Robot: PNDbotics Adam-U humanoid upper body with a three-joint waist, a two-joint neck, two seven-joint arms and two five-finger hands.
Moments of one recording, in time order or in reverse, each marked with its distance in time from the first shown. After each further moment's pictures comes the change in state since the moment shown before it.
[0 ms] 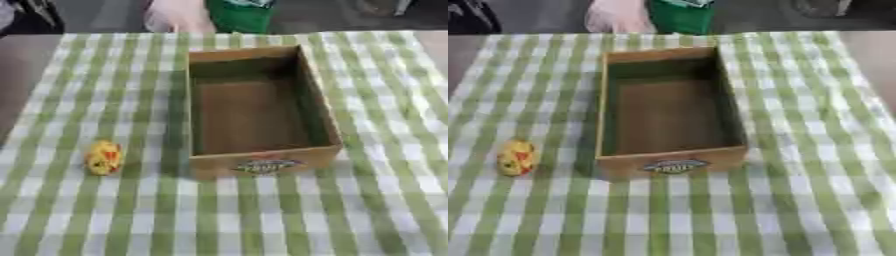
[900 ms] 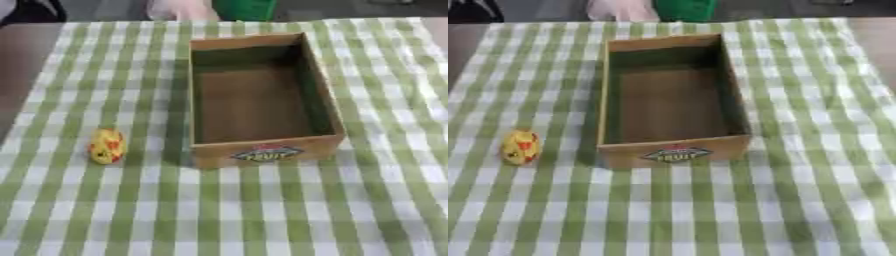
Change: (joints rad) left arm 0.059 0.146 0.015 0.008 -0.103 0.118 -0.096; right arm 0.001 -0.002 0.000 0.000 0.000 0.001 0.000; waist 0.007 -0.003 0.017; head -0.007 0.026
